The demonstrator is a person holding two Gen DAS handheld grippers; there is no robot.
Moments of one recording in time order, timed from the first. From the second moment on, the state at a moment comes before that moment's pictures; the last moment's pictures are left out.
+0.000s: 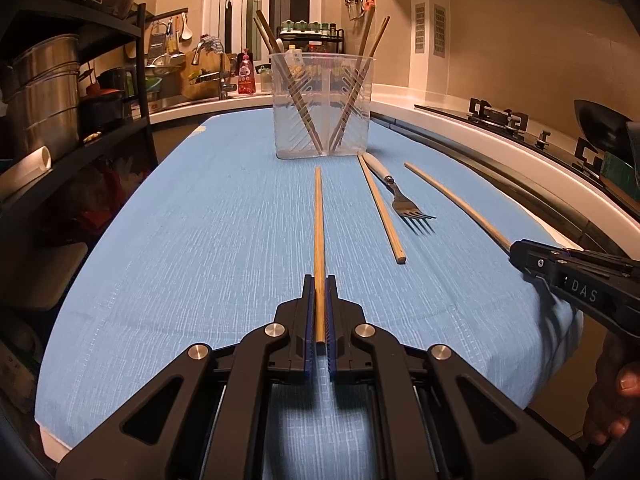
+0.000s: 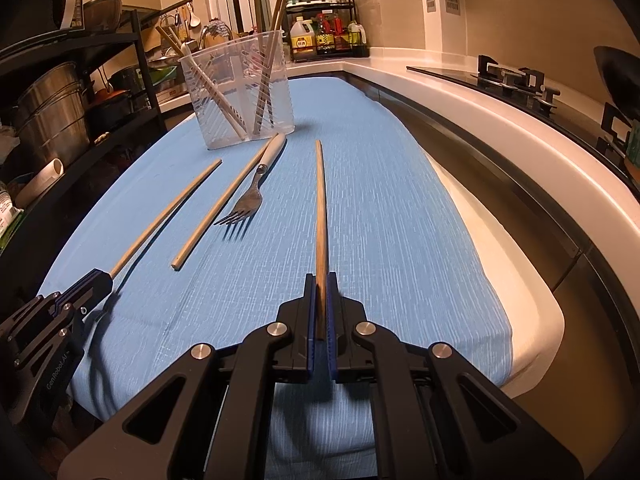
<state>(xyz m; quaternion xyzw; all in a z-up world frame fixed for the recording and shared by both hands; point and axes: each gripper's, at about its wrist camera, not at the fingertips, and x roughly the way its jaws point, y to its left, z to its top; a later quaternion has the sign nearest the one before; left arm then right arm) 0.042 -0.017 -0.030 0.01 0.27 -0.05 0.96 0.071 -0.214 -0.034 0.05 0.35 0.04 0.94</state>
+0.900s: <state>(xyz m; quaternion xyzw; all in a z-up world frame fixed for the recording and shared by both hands) 0.049 0.019 0.103 -0.03 0.17 -0.08 0.98 0.051 -0.220 0.112 0.01 0.20 0.05 0.98</state>
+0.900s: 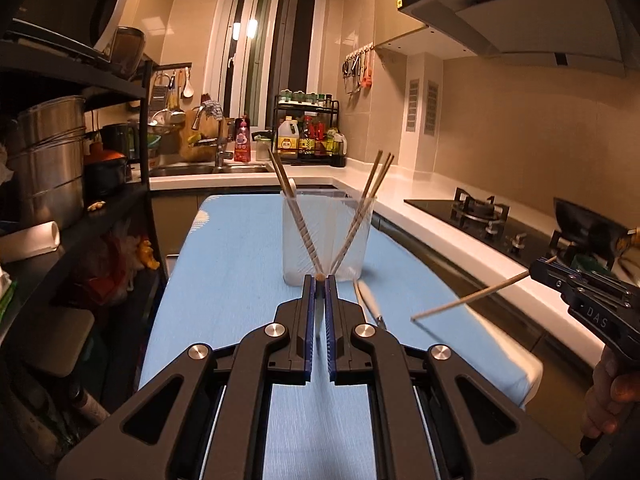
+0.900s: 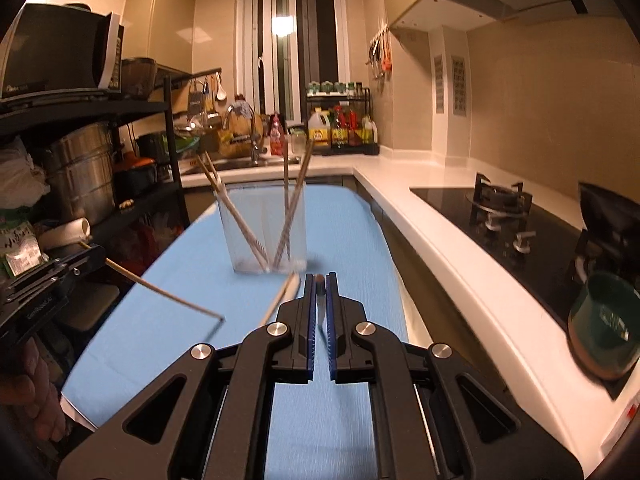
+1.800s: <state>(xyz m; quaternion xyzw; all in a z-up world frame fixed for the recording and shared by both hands) 0.166 0.021 0.210 -0.04 0.22 -0.12 0.97 0.180 -0.159 0.257 -0.03 0.16 0.12 0.98</state>
